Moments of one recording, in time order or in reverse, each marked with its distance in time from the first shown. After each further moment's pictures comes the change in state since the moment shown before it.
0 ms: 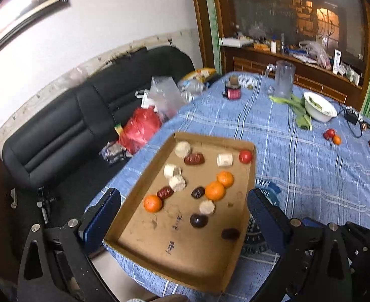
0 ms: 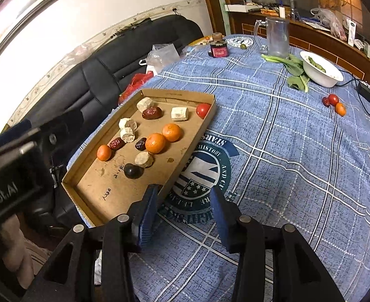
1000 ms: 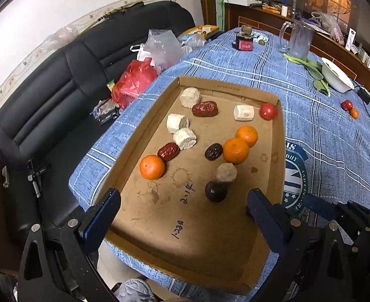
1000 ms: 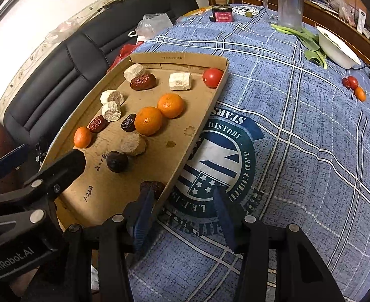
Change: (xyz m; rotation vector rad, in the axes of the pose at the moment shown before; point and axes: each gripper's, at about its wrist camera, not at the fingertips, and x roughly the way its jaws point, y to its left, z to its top) left arm 0.074 0.024 -0.026 -0.025 0.247 -0.041; right arm 0.074 0.013 0.008 0.004 0.153 -0.050
